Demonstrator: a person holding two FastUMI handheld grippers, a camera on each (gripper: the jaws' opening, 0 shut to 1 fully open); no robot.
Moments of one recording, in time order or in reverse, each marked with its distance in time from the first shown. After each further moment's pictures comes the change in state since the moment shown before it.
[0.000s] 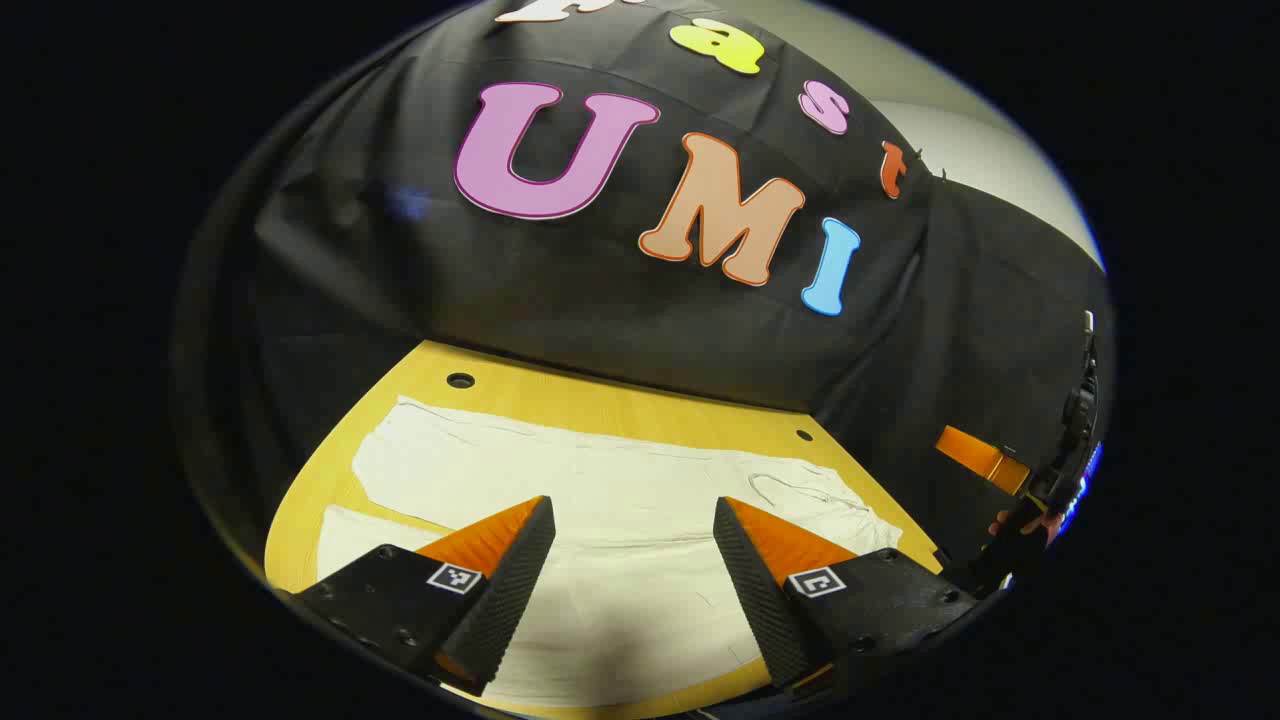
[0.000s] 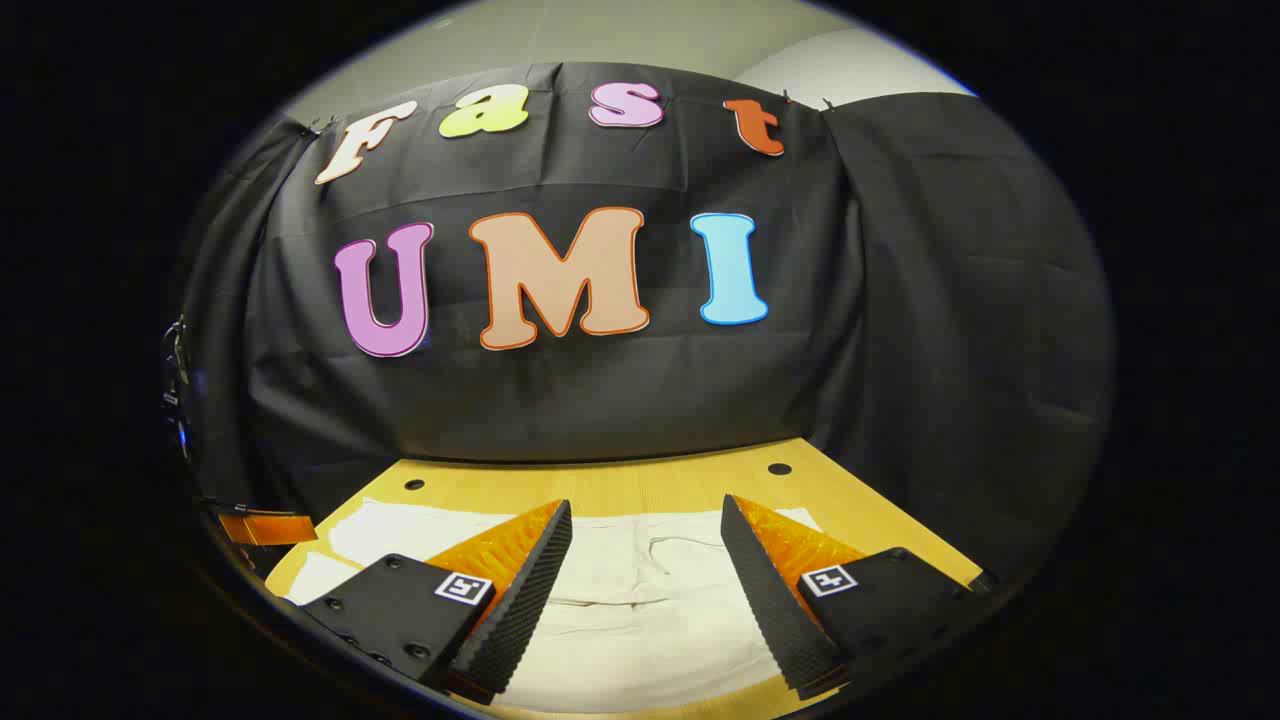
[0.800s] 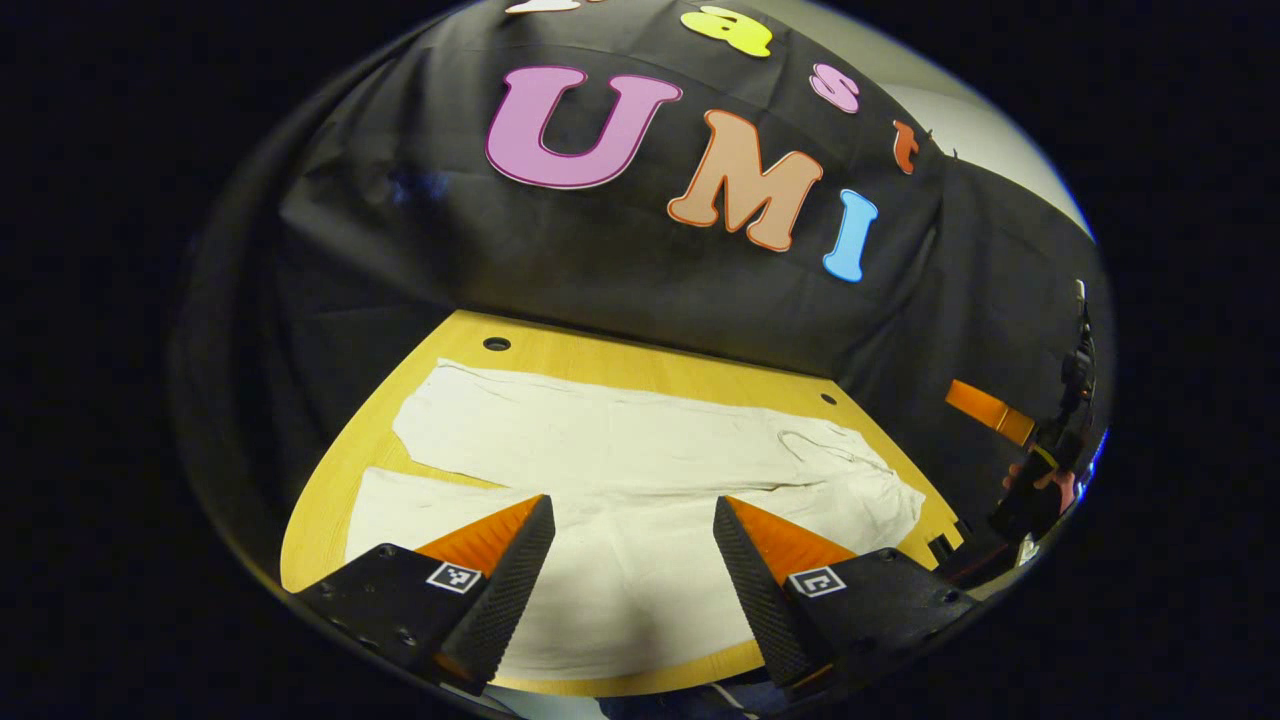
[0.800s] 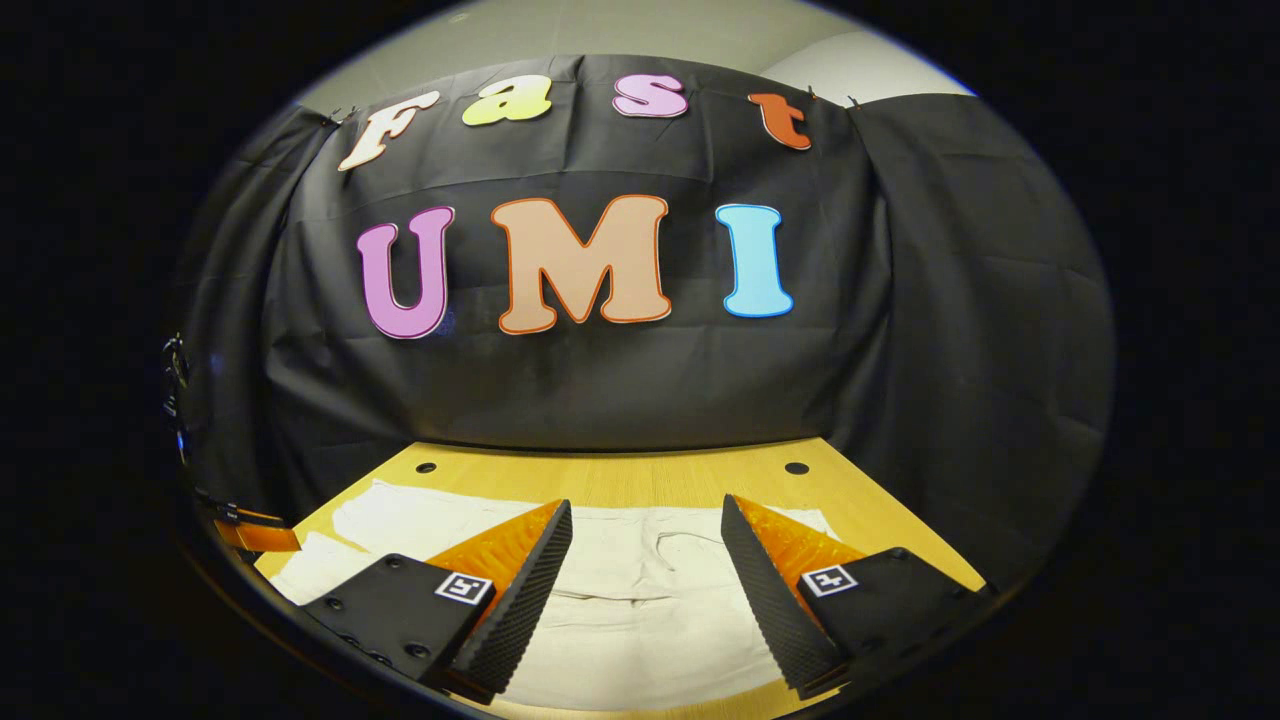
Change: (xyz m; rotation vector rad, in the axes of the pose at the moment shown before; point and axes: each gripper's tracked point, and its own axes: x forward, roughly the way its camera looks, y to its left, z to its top) left arm -0.032 0.033 -0.056 0.028 0.116 0.052; right arm 0.014 -0.003 -0.018 -0.037 0.025 0.073
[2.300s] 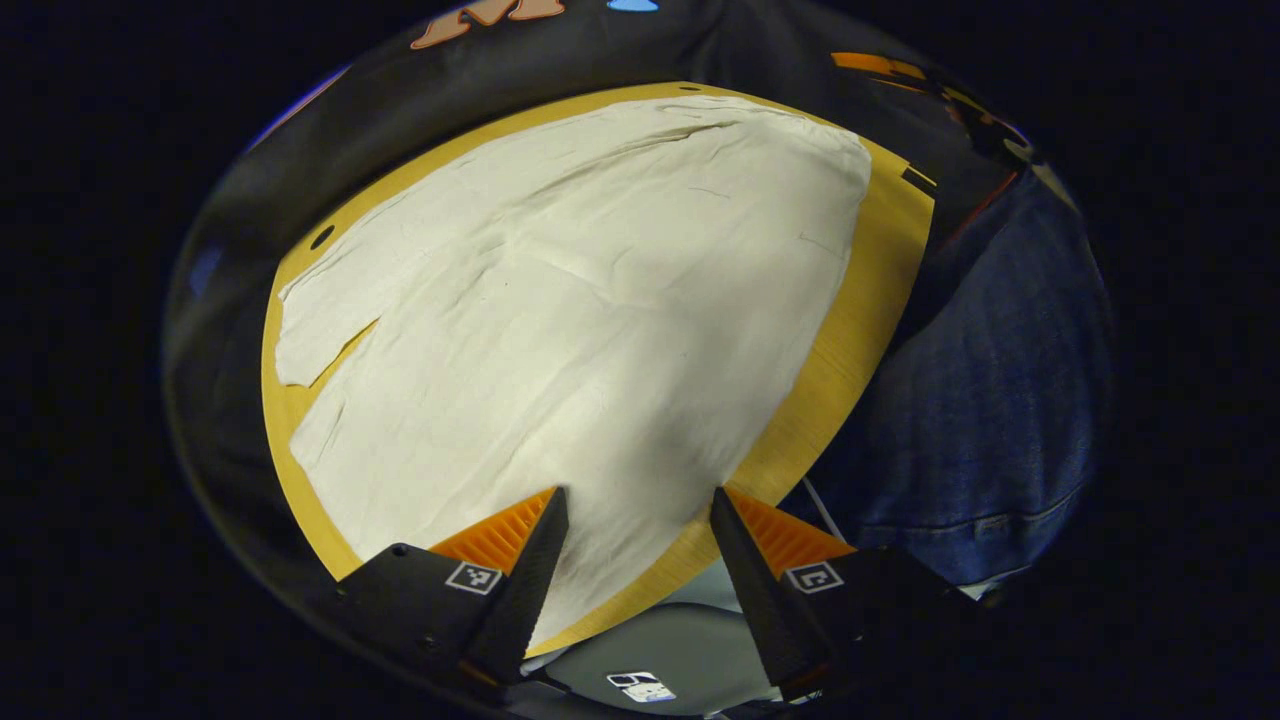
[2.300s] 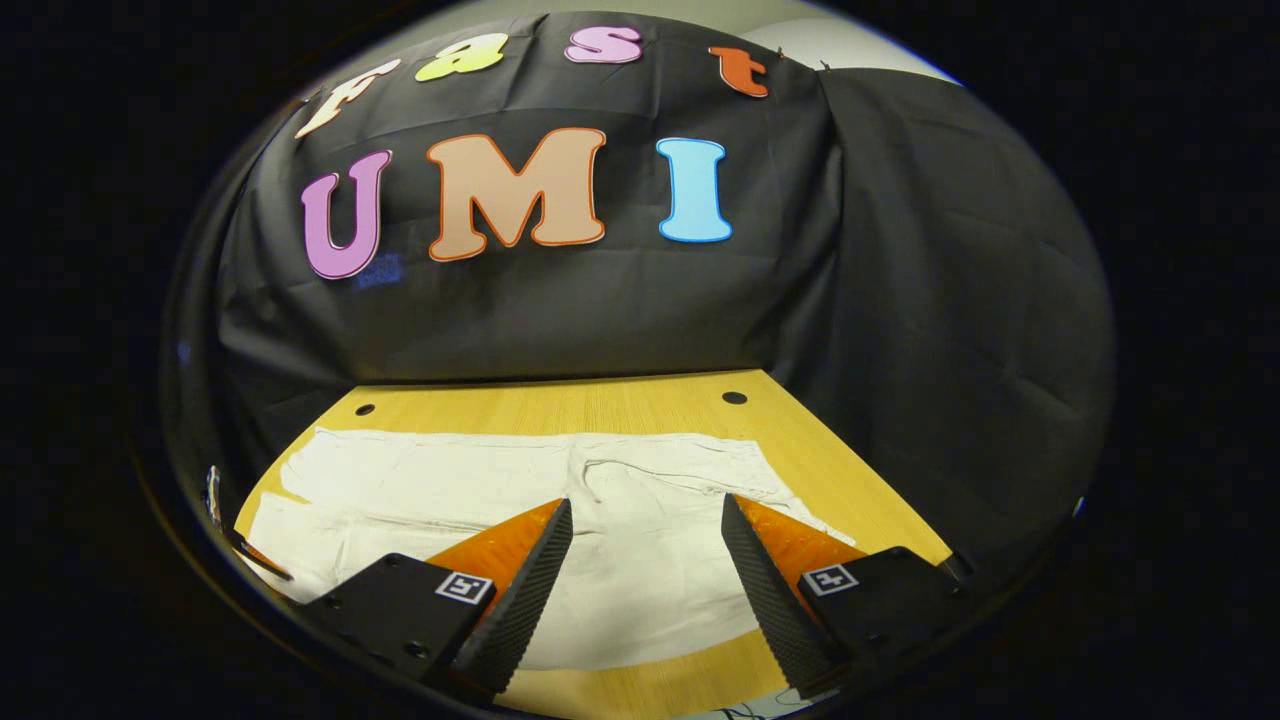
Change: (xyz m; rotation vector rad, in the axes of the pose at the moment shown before) left arm -0.031 0.064 -0.188 0.618 0.746 -0.224; right arm -0.006 -0.071 -0.072 -0.017 0.188 -0.155
